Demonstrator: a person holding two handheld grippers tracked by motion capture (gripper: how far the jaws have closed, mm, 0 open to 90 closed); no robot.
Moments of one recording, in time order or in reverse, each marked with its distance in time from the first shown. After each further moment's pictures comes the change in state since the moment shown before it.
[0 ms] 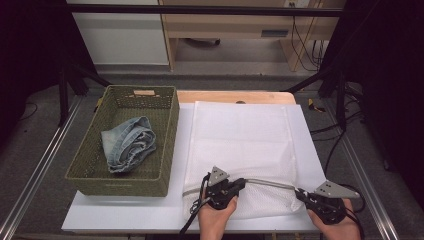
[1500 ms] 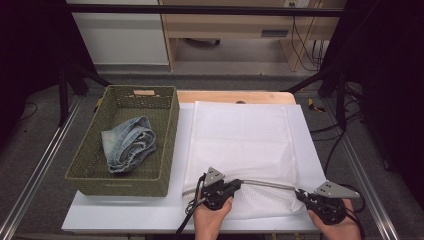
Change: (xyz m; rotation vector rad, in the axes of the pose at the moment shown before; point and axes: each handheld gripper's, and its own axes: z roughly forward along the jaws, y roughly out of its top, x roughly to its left) left arm 0.010 -0.003 -0.007 0.018 0.008 0.005; right arm -0.001 -0.001 0.000 0.009 0.005 -0.004
